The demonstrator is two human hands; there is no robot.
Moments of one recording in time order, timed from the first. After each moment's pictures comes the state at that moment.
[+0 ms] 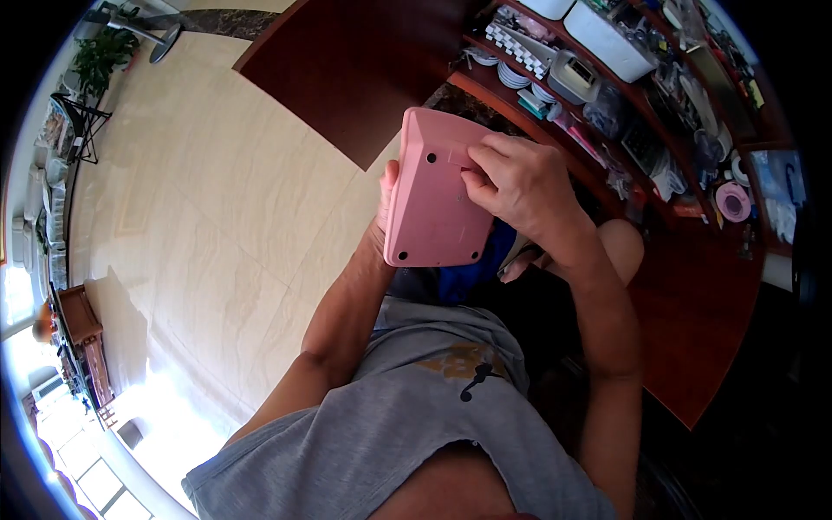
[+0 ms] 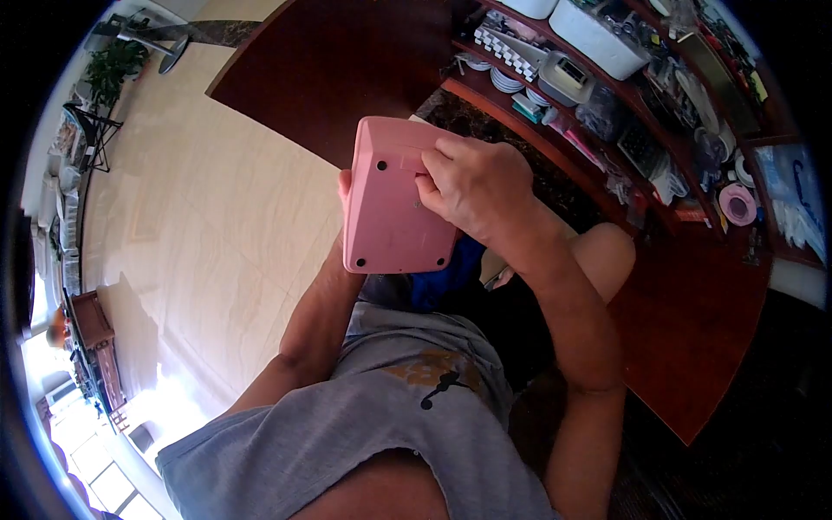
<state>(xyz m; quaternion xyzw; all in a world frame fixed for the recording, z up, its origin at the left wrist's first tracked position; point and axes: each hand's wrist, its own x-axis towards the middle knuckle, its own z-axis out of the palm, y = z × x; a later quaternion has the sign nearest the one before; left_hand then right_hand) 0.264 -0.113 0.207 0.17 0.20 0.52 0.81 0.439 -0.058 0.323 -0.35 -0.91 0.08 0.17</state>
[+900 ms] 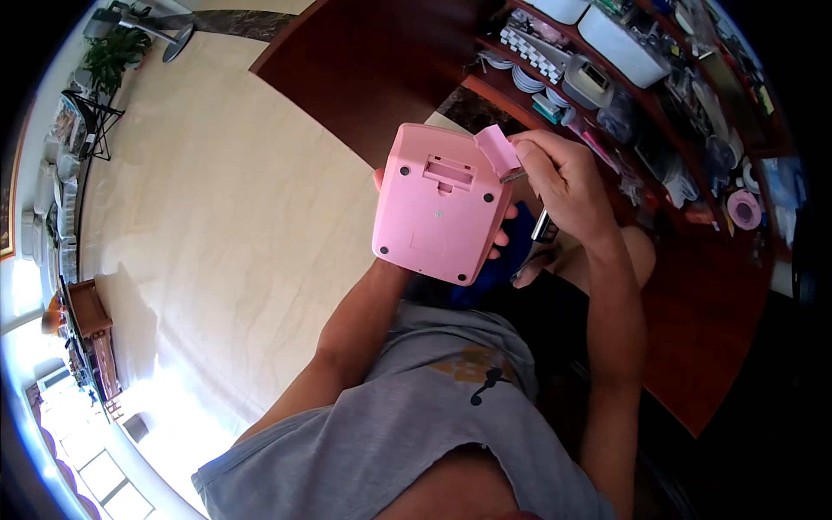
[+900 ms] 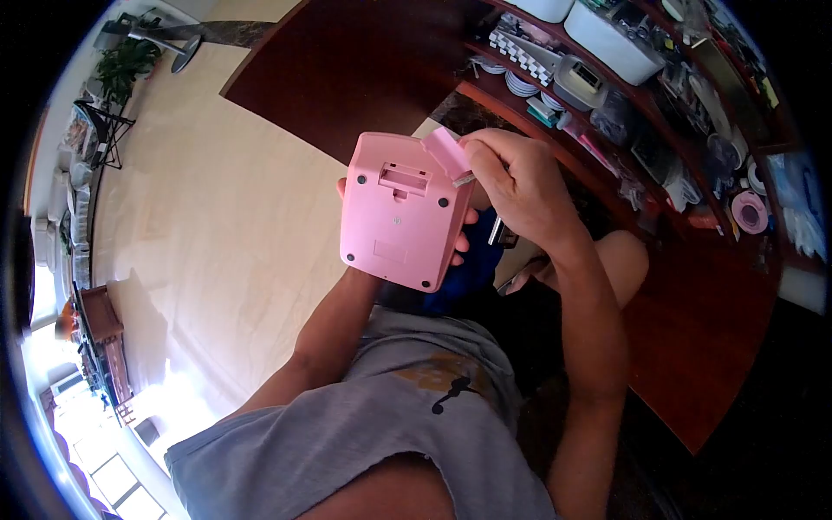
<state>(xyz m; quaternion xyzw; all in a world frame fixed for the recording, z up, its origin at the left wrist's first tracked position) 0.274 -0.129 0.200 -0.01 -0.15 0.42 0.90 0.466 -0.053 0.330 -0.43 -0.74 0.42 0.29</state>
